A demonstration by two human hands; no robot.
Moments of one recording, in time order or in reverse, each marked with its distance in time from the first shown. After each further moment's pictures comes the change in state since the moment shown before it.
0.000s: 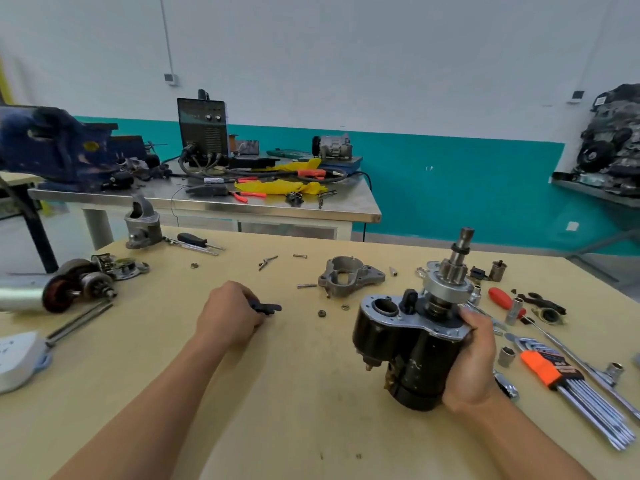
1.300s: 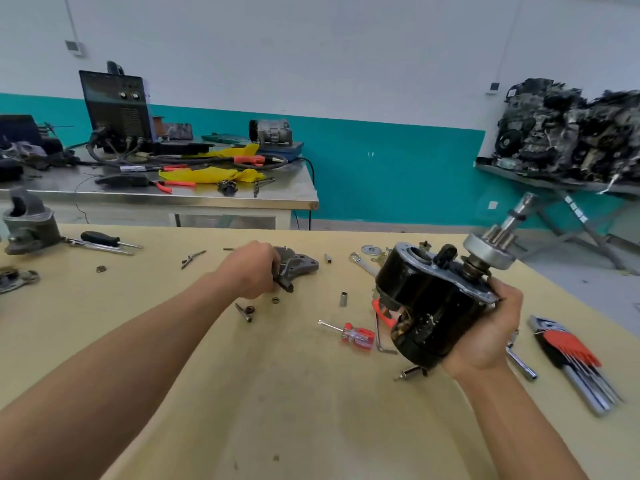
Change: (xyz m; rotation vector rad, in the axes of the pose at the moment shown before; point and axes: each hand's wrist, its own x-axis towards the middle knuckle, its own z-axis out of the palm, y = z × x) left_hand 0.029 0.132 0.057 0.369 -0.208 0.548; right_hand -0.011 -0.067 -0.048 0.203 0.272 -0.247
